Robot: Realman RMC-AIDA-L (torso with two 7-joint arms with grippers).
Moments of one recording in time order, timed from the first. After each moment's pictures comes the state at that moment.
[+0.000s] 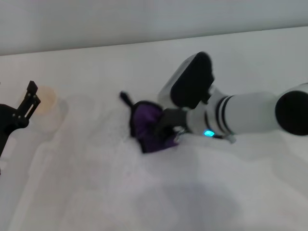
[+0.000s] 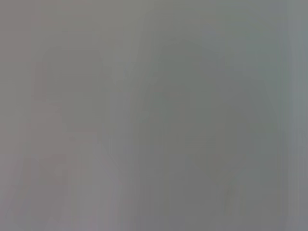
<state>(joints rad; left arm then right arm) -0.32 -2.08 2.76 0.23 -1.12 1.36 -0.14 0.50 2.02 -2.11 -0.99 0.92 0.50 -0.57</state>
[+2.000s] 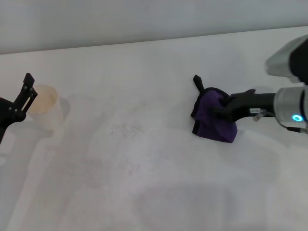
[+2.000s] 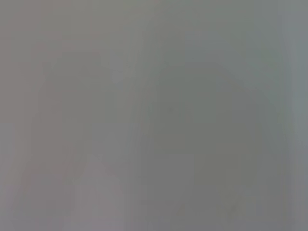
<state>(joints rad) -0.34 -2.08 2.75 0.22 -1.13 1.39 -0.14 0.28 2.00 -1.44 -0.99 1.22 0.87 -1.15</state>
